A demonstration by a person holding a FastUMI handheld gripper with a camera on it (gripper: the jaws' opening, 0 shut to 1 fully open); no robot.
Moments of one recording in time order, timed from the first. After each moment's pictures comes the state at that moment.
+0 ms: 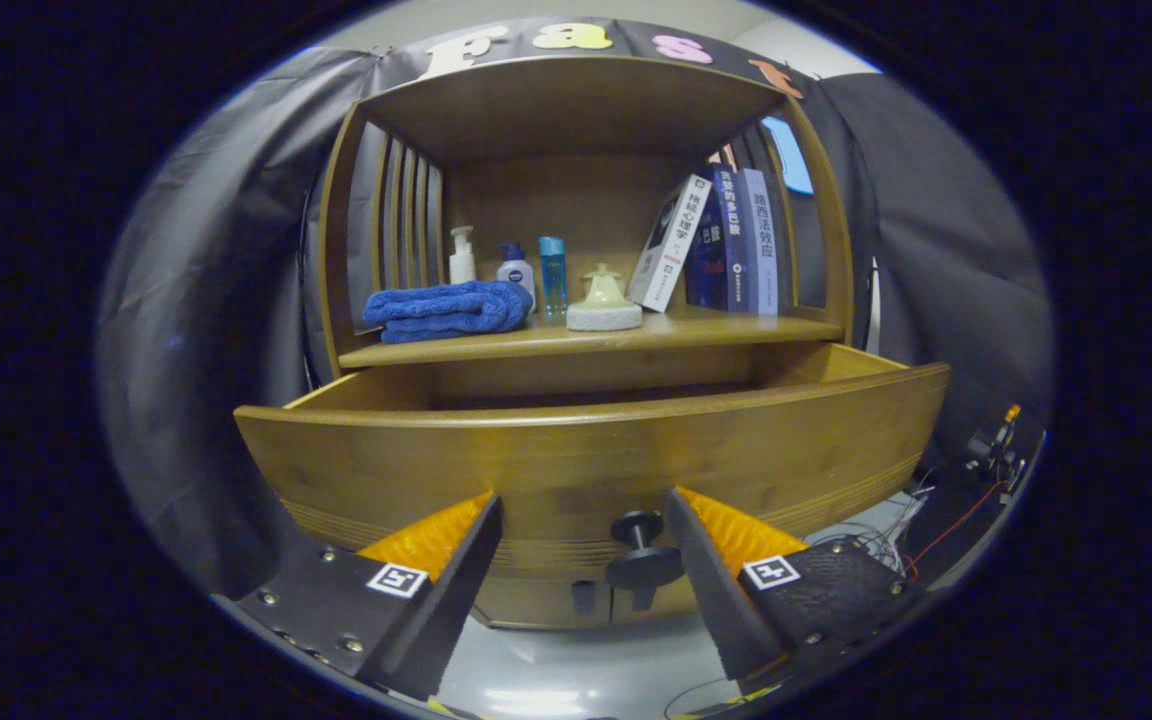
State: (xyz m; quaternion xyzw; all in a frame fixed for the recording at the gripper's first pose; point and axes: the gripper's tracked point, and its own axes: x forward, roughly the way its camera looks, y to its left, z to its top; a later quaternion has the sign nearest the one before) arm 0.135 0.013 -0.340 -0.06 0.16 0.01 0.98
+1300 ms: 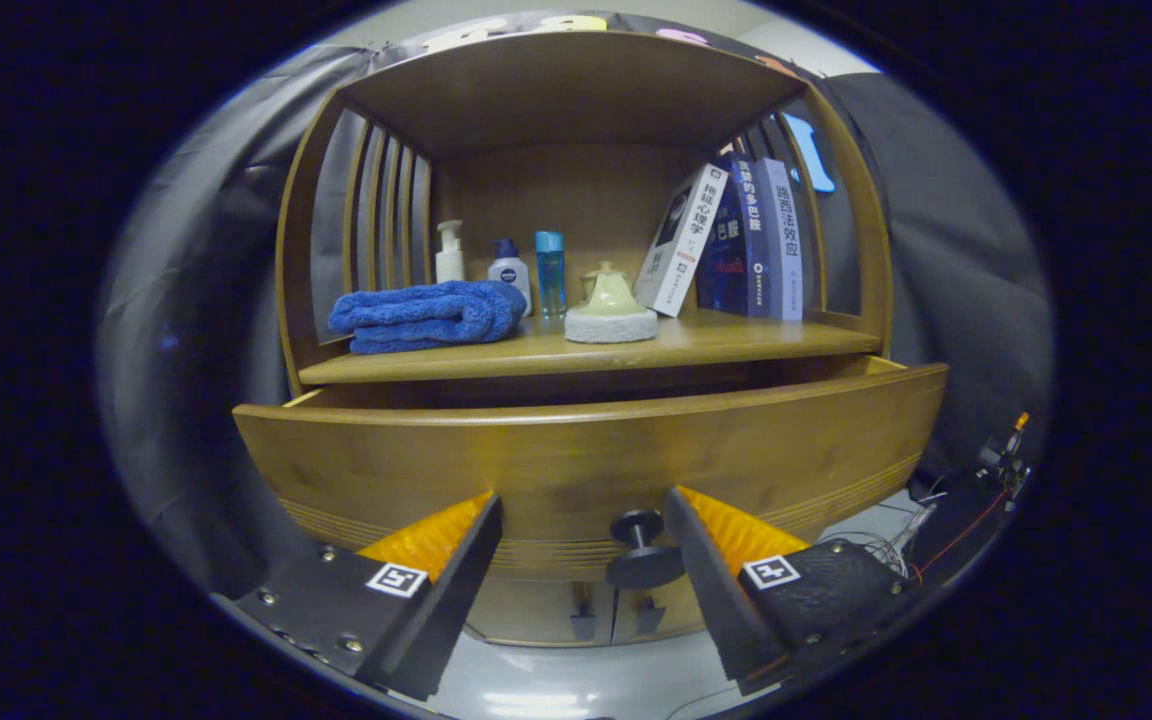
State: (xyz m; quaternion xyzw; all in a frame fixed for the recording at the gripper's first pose) arm 0.195 0.020 -0.346 -0.06 0.15 0.01 0.99
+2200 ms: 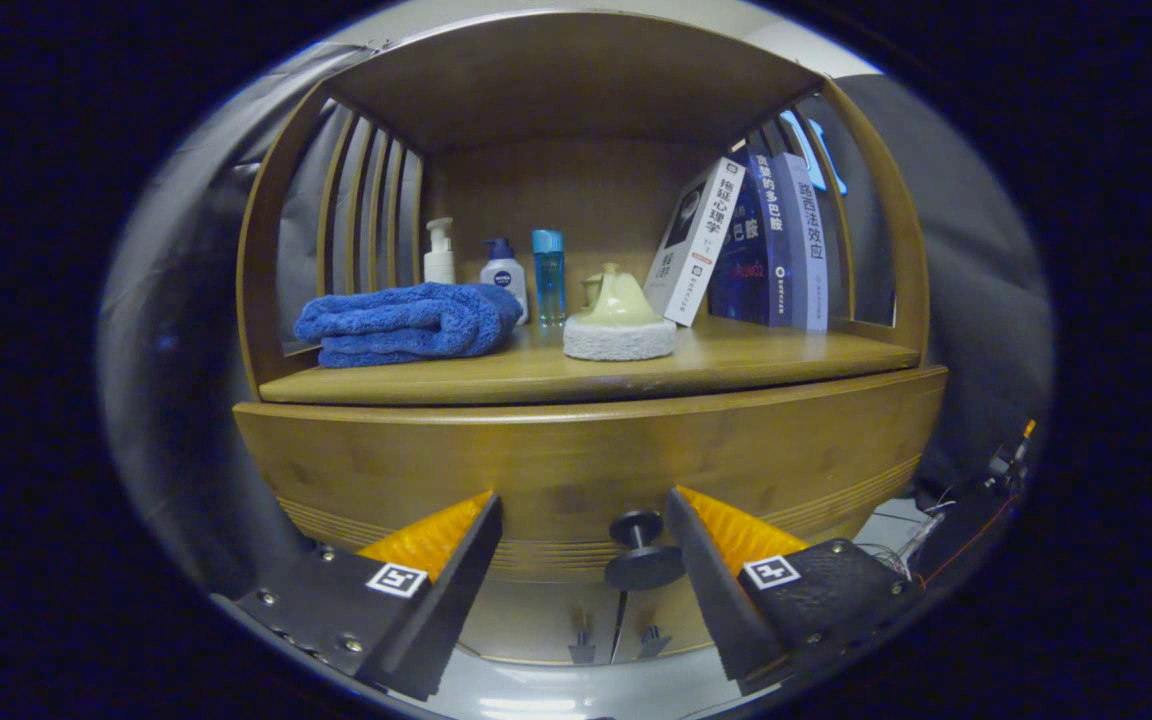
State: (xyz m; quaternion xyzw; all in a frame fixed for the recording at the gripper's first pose) arm 0.247 0.024 -0.349 -0.06 0.14 0.01 0.99
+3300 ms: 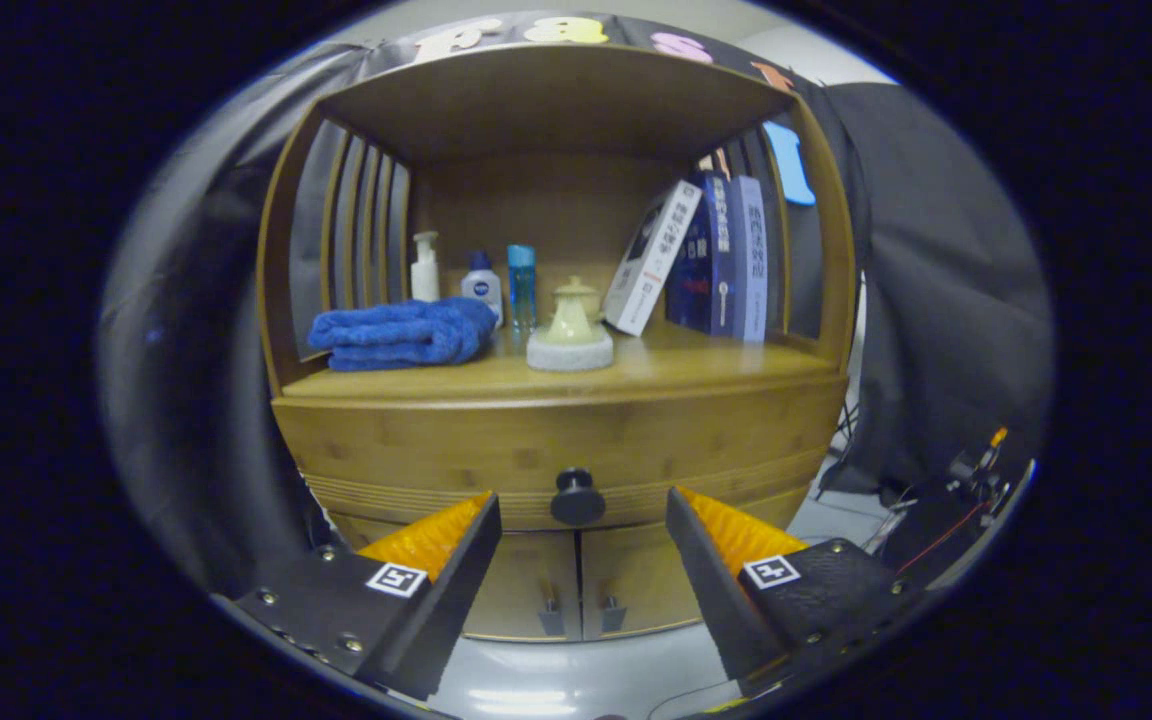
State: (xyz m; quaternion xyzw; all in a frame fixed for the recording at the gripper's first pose) arm 0.172 -0.010 -0.275 -0.09 0.13 -0.02 0.99
